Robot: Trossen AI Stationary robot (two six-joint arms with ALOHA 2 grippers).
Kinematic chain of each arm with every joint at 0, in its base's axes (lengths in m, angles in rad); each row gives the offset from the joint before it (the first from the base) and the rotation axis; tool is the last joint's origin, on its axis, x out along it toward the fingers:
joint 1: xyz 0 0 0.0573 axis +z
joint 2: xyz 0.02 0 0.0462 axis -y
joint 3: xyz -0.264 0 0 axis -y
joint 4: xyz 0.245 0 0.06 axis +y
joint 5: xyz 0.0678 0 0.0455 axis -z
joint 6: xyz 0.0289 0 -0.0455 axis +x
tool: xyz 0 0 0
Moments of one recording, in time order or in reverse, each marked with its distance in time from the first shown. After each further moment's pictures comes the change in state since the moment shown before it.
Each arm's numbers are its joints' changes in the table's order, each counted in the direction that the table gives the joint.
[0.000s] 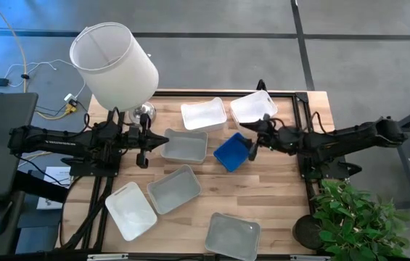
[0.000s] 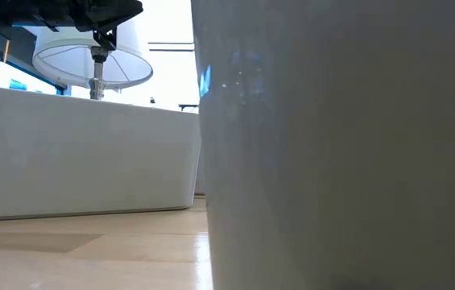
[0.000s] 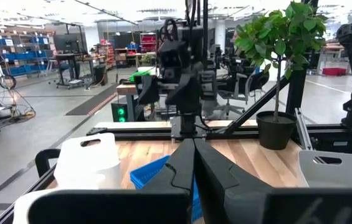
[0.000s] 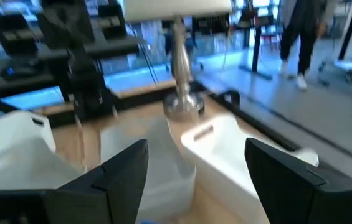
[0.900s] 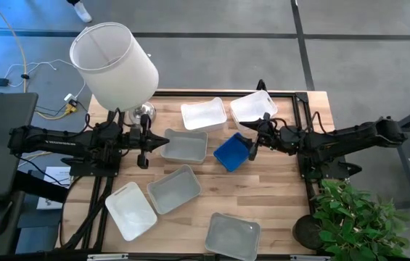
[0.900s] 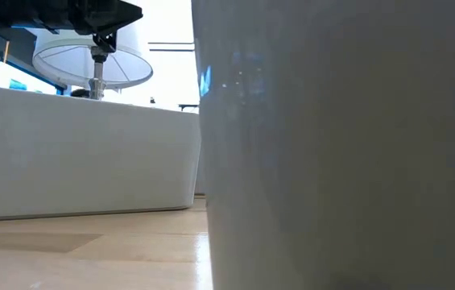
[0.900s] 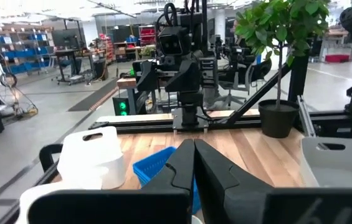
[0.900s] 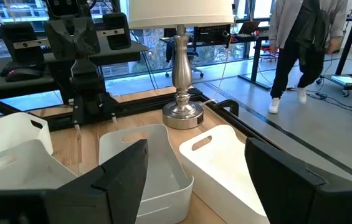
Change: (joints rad) left arm -0.001 0.000 0.000 0.036 0.000 0.040; right arm 0.000 0.000 0.000 -0.034 0.001 -0.058
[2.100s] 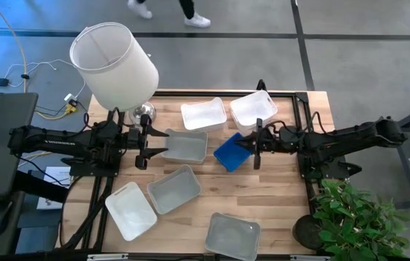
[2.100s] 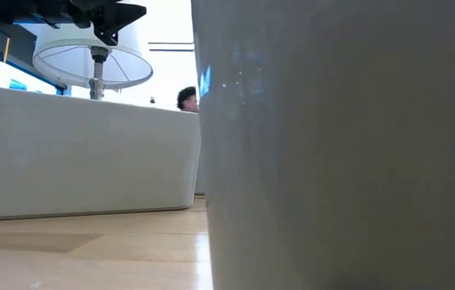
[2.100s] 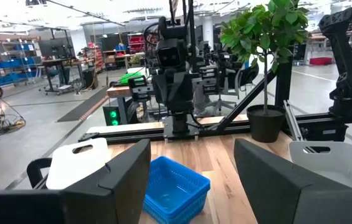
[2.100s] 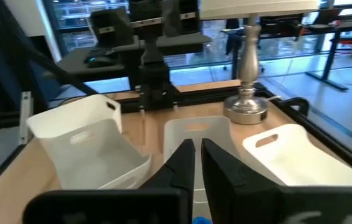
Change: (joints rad) left arm -0.001 0.002 0.017 -0.007 0.052 0.013; right arm -0.003 -0.001 0.000 0.014 -0.280 0.007
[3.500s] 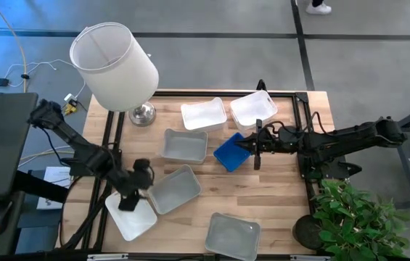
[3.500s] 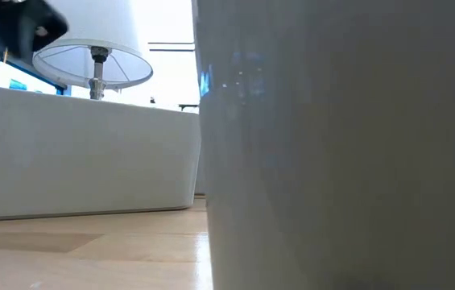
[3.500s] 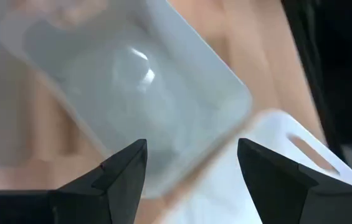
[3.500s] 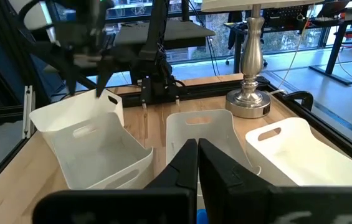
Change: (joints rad) left arm -0.672 -0.434 0.457 1.067 -0.191 -0.546; right arm 0.000 0.000 0.000 0.024 -0.012 0.008
